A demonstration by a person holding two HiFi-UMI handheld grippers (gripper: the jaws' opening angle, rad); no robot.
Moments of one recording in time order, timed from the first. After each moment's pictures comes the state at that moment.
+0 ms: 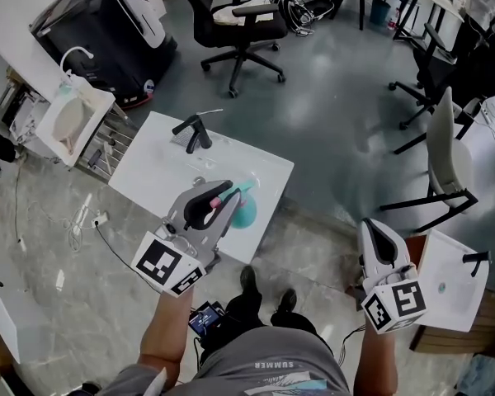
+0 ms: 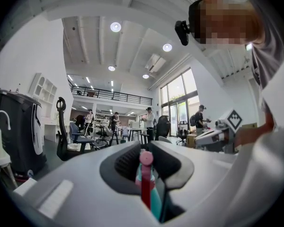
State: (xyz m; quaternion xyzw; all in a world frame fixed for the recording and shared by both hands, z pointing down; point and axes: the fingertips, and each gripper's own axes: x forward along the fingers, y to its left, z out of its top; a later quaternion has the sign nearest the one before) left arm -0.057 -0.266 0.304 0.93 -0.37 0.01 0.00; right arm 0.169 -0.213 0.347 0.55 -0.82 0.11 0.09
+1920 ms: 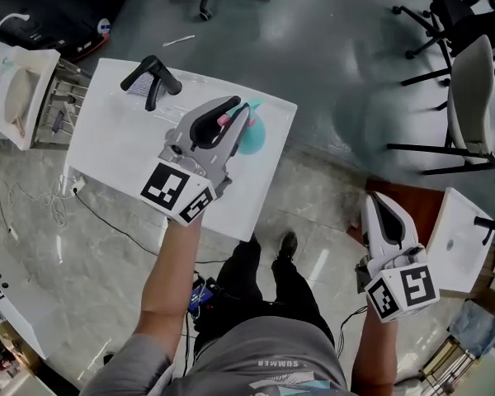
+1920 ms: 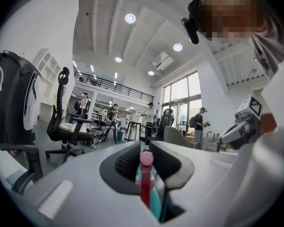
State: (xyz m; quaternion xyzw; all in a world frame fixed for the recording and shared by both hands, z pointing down) left arm -0.045 -0.433 0.484 0.94 -0.35 -0.01 0.08; right arm 0.144 -0.284 0.487 0.57 -0.78 0.20 0.17
